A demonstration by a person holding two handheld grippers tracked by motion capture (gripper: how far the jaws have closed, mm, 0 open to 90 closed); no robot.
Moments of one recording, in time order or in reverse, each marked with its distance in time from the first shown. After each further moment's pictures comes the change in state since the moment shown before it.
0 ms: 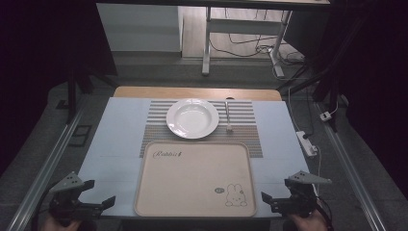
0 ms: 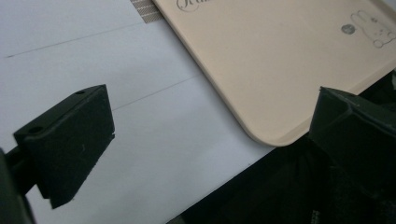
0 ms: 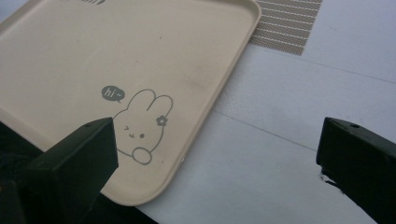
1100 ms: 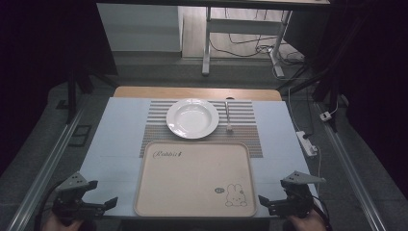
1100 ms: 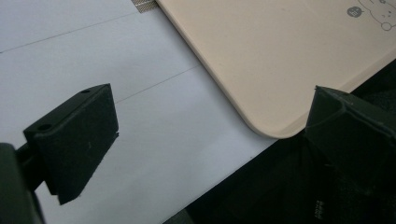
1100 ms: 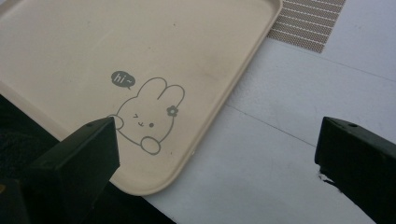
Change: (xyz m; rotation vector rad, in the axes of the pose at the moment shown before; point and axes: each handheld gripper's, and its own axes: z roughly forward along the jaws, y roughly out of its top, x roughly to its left) left arm -0.001 0.003 0.005 0.047 -0.003 0.025; right arm 0.006 0.002 0.004 0.042 0.021 -0.068
